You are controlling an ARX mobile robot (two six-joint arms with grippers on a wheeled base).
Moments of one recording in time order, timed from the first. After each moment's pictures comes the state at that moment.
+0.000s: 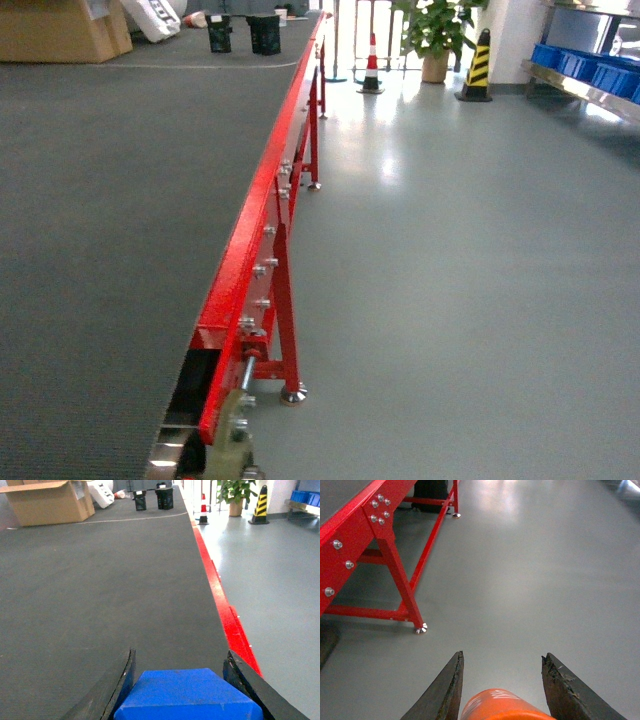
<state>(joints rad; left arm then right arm) -0.16 1.06 0.22 0.78 -0.19 0.11 0.14 1.06 0.30 0.38 0.10 -0.02</state>
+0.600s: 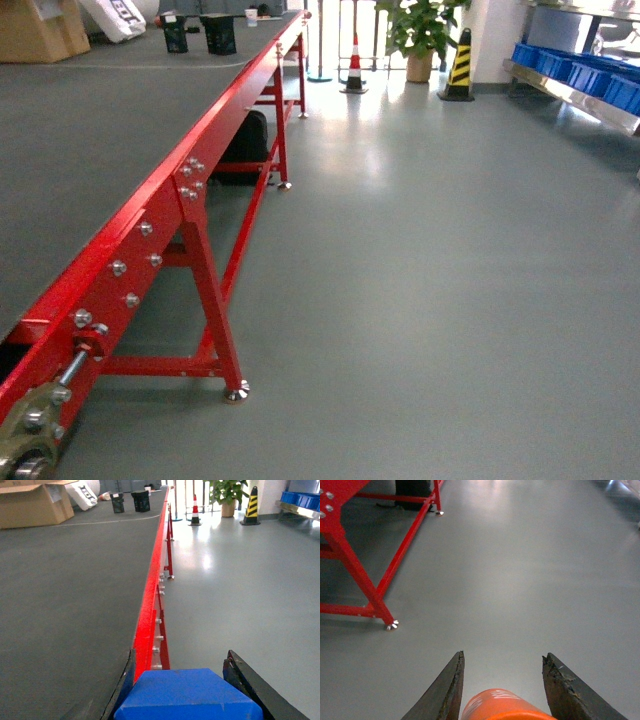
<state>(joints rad) -0.16 1.06 0.22 0.78 -0.19 0.11 0.14 1.06 0.30 0.38 0.10 -0.02</state>
